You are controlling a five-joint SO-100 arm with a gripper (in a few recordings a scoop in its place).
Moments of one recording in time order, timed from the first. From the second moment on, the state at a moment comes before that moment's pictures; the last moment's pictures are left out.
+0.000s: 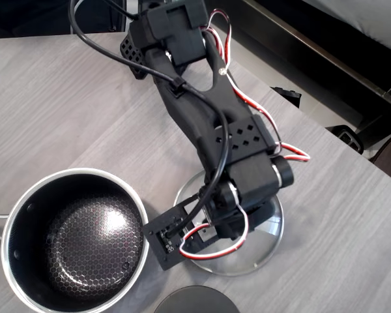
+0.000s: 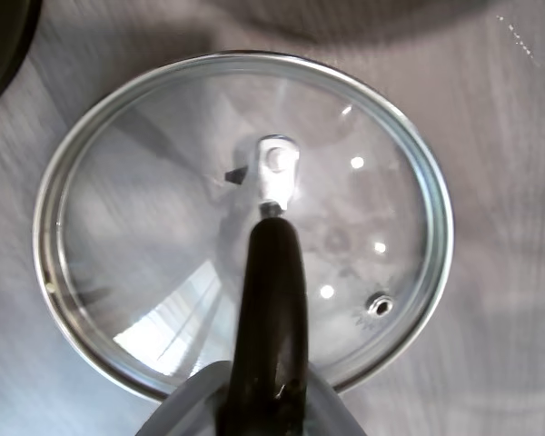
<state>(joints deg) -22.0 56.7 44.3 101.6 -3.0</state>
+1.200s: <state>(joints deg) -6.5 82.9 35.2 102.7 -4.7</state>
